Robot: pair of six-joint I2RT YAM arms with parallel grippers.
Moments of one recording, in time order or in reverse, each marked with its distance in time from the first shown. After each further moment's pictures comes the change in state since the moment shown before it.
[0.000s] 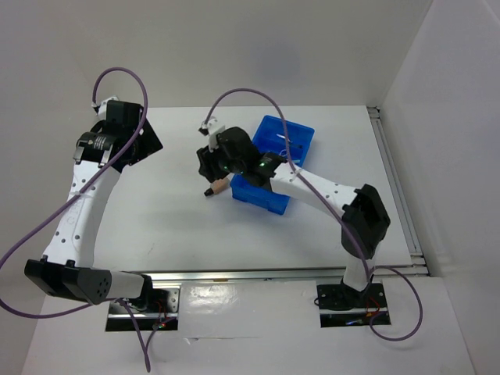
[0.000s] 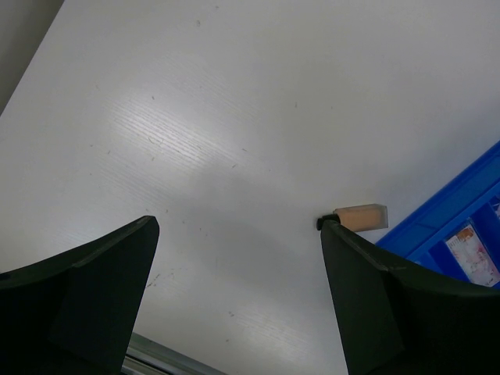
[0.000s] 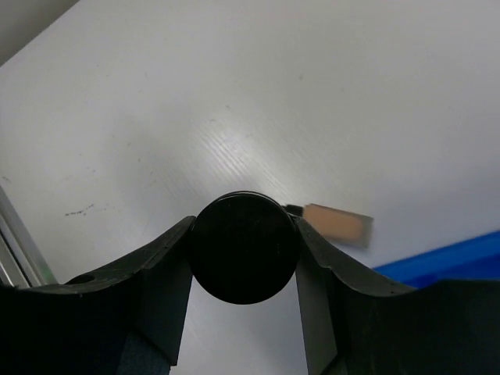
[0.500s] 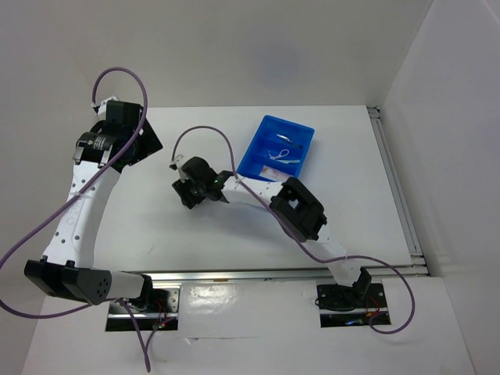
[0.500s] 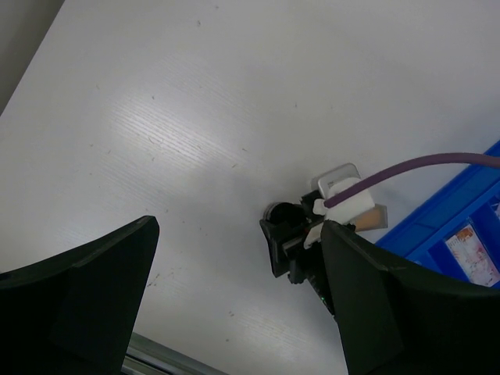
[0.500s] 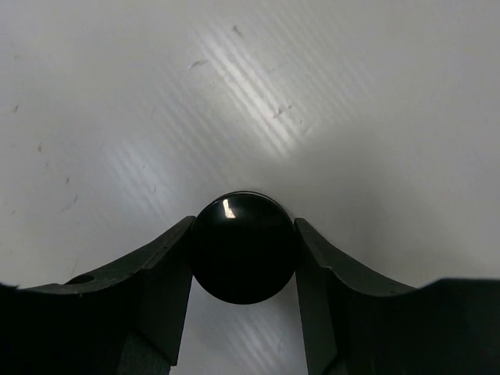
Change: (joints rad) left arm 0.000 -0.002 0.000 0.000 0.000 -0.002; right arm 0.072 0.581 0.352 -0.019 -0.006 0.000
